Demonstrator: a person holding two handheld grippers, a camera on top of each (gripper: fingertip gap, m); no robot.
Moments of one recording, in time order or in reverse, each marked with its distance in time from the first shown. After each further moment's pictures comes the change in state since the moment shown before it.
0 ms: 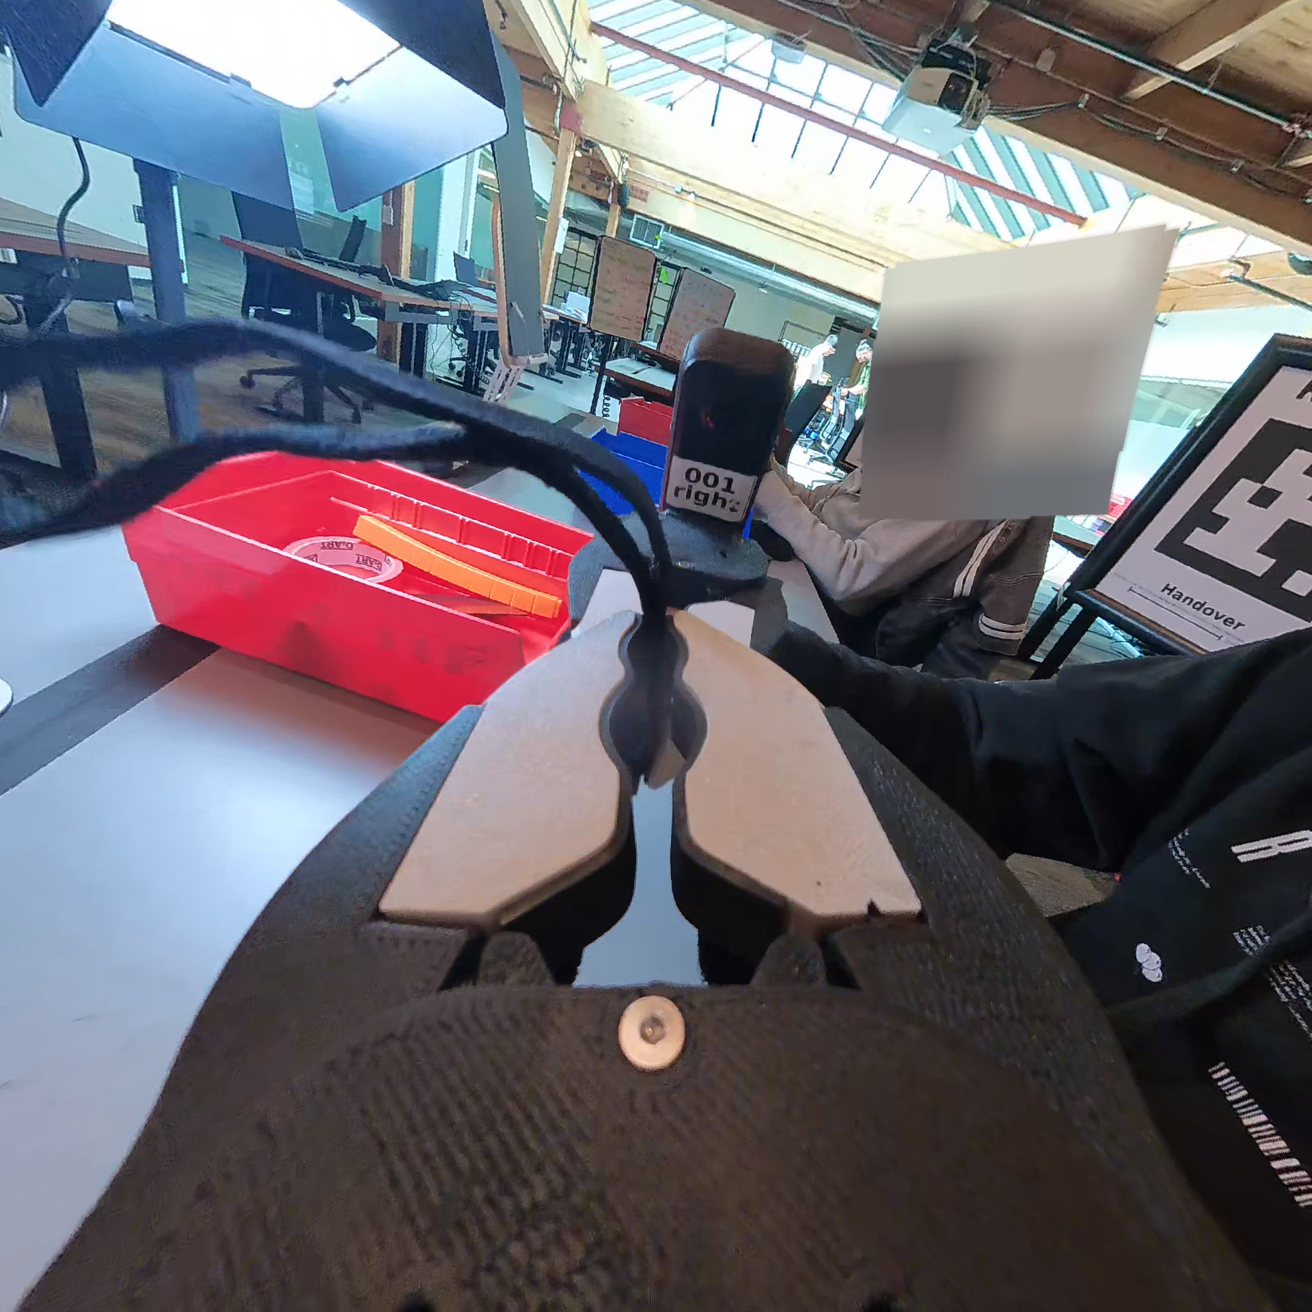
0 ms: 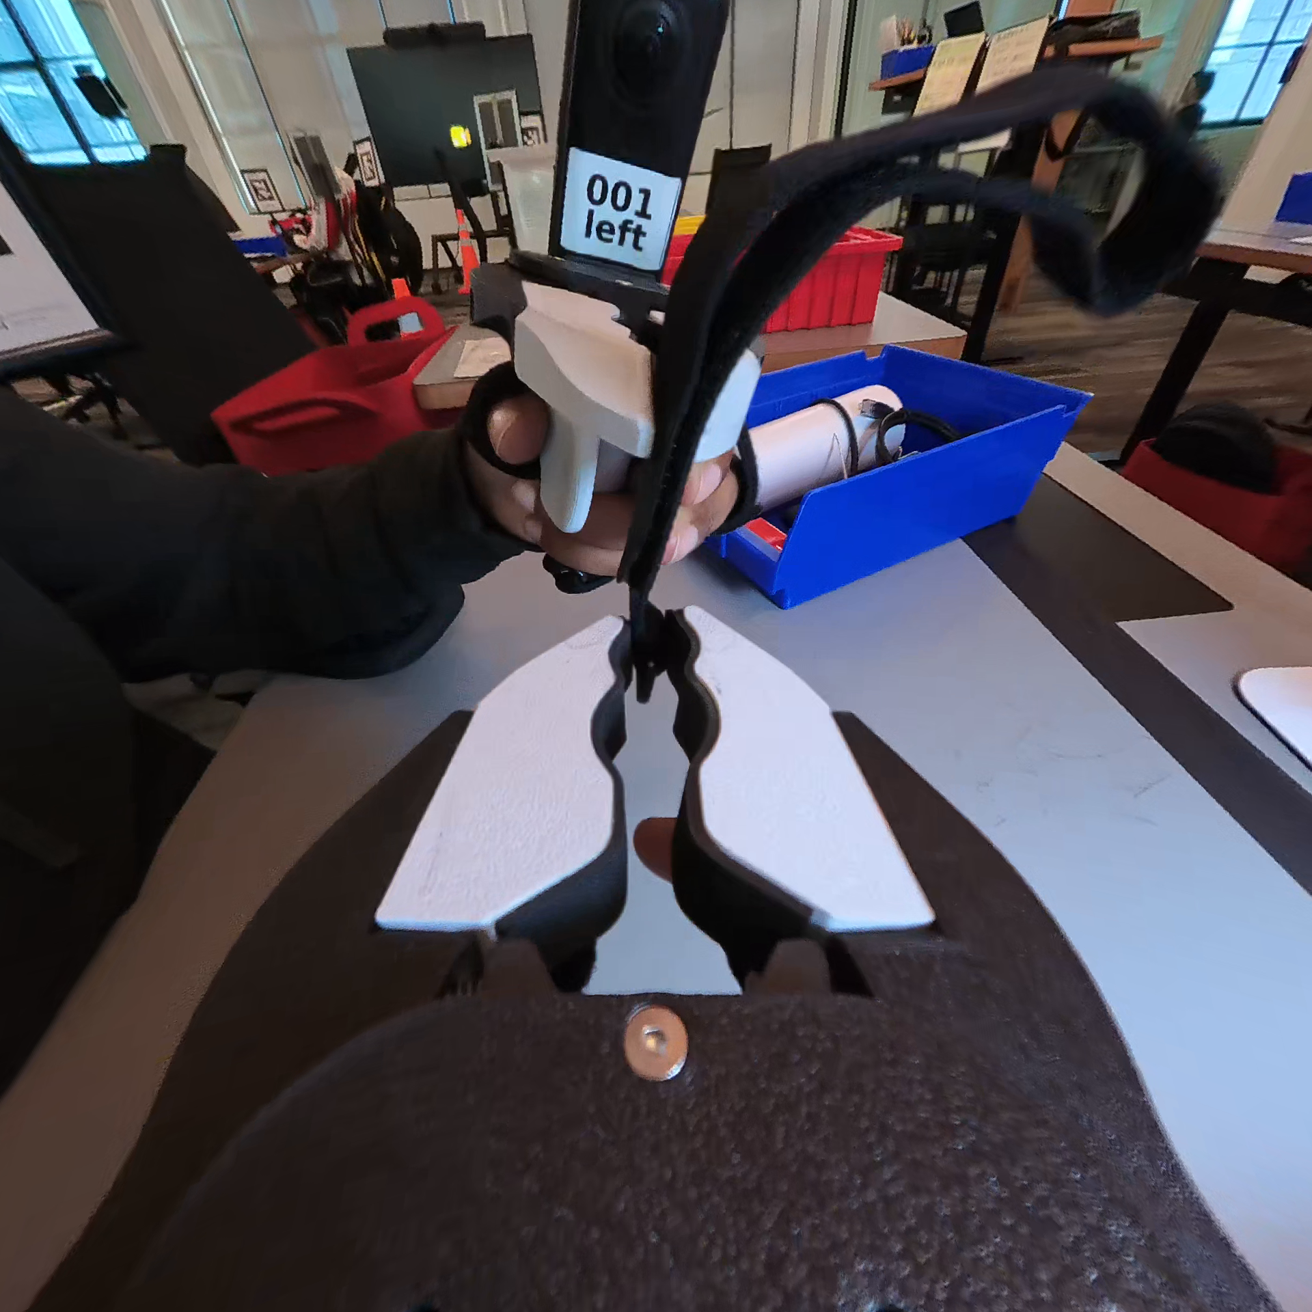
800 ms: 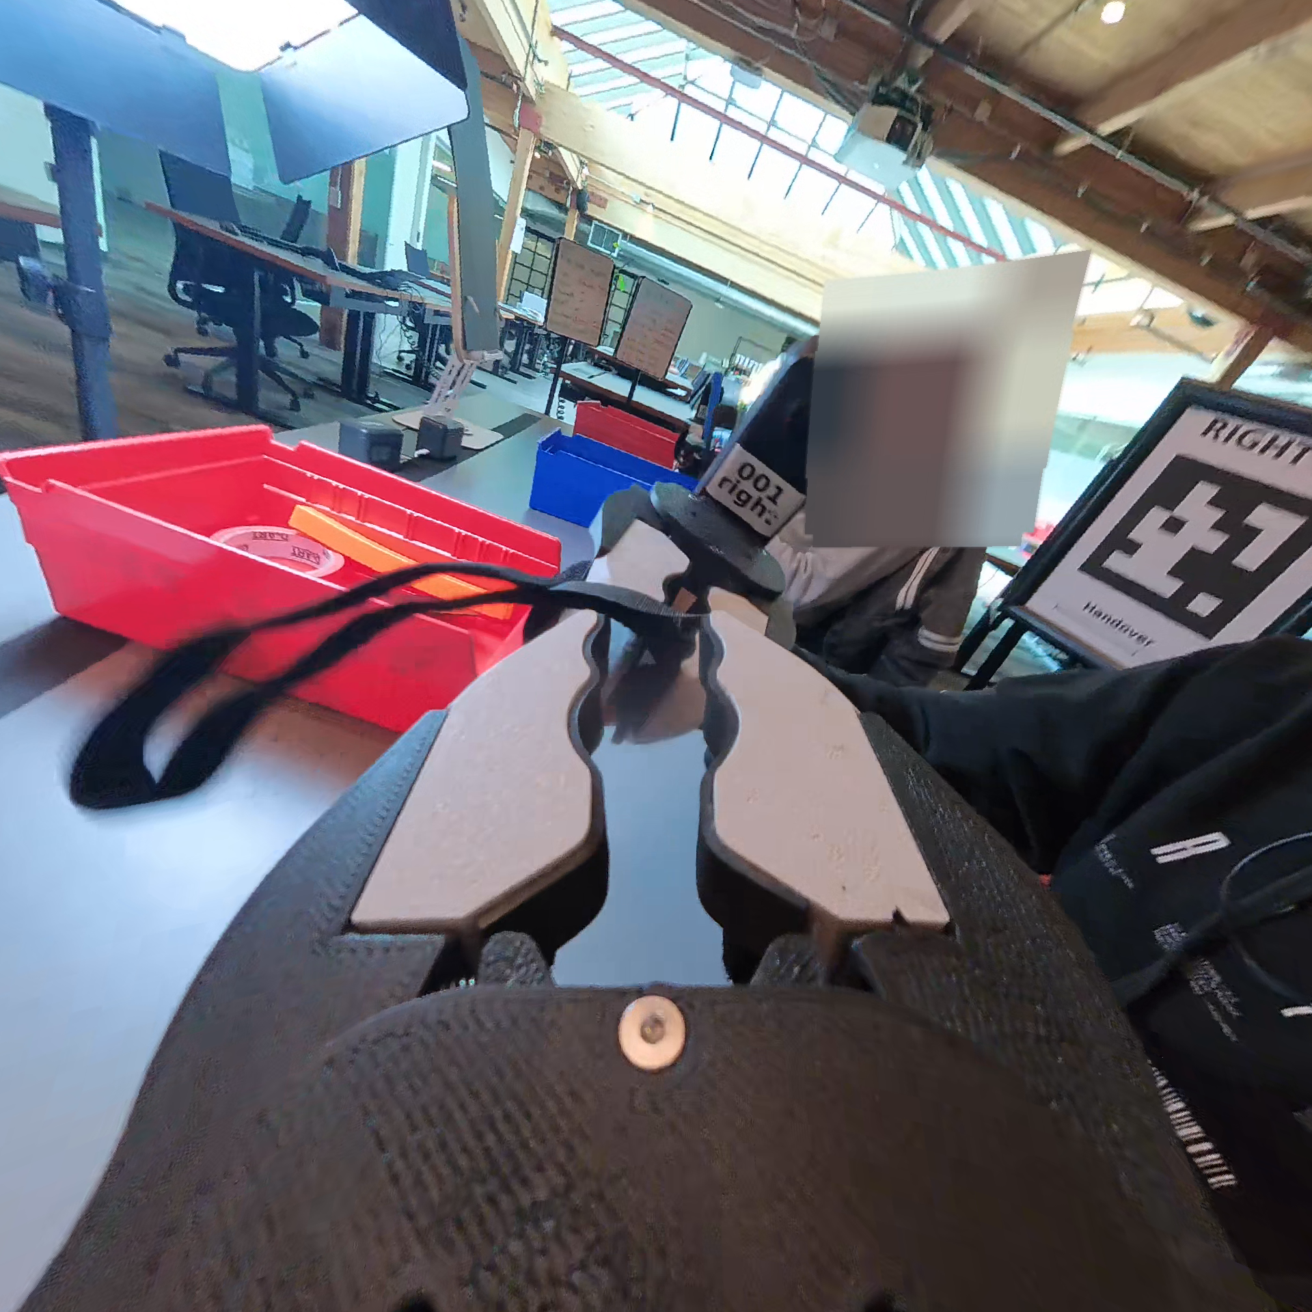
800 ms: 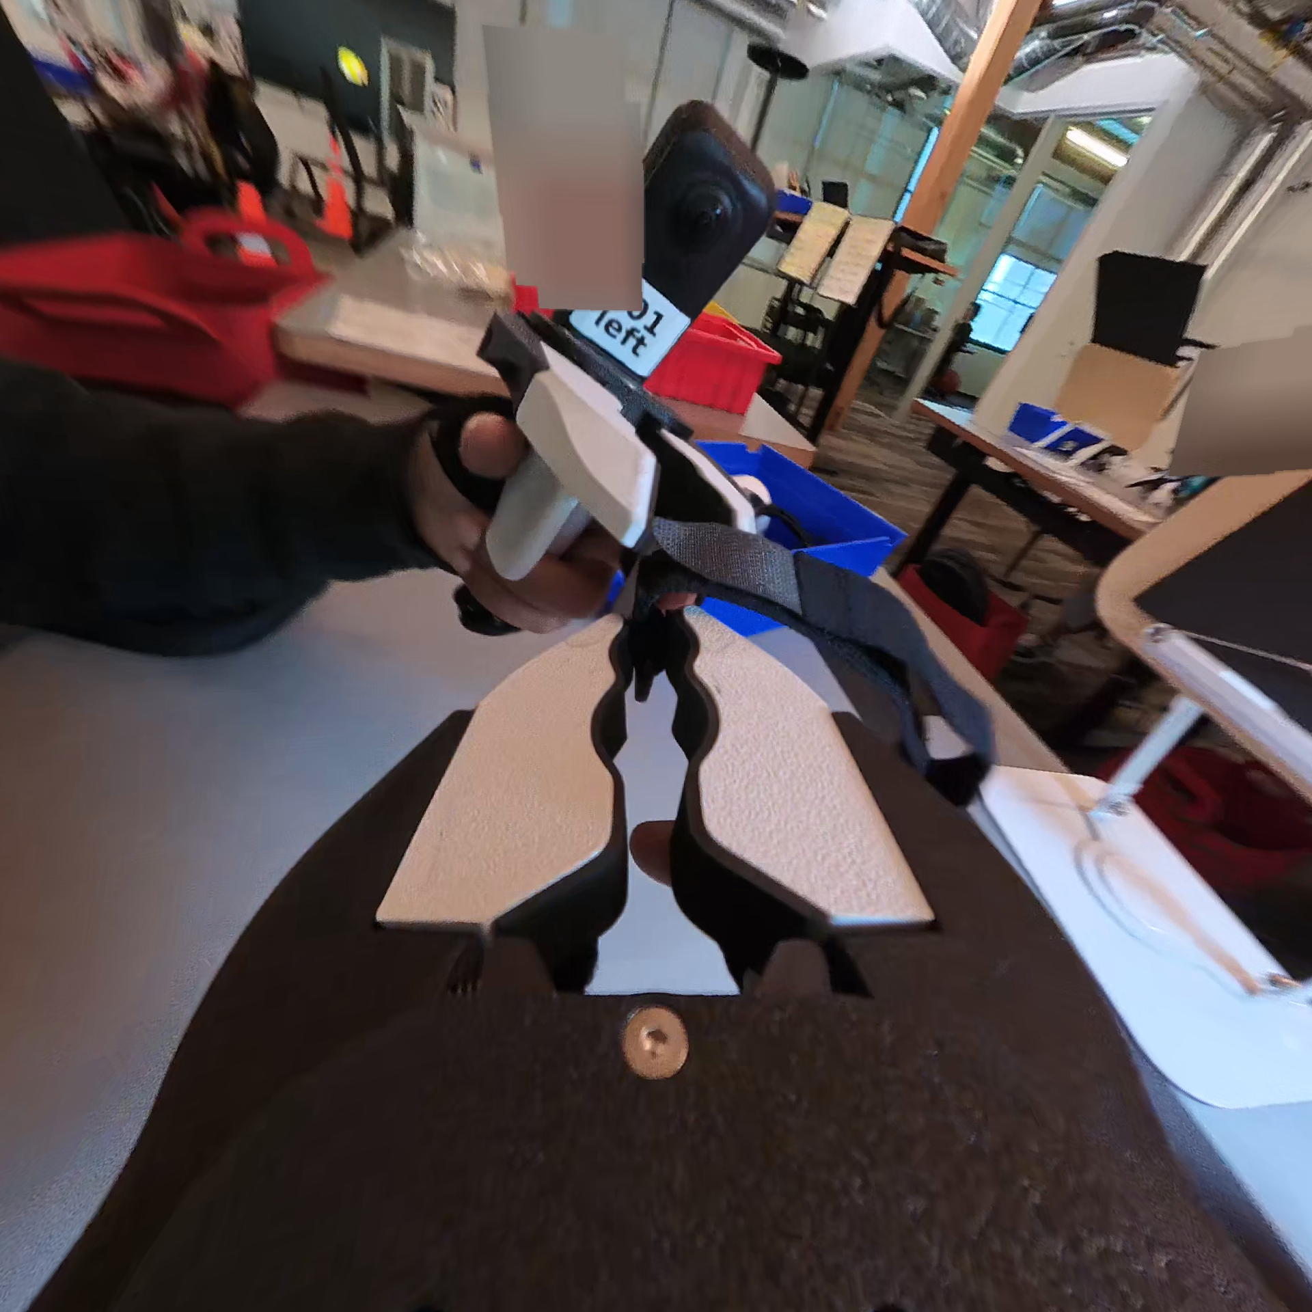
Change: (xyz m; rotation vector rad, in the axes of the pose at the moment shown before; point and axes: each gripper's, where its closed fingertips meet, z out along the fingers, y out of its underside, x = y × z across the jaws) left arm 0.008 0.002 0.005 0.014 0.070 -0.076; right arm 0.000 -0.023 -0.004 0.041 0.183 -0.322
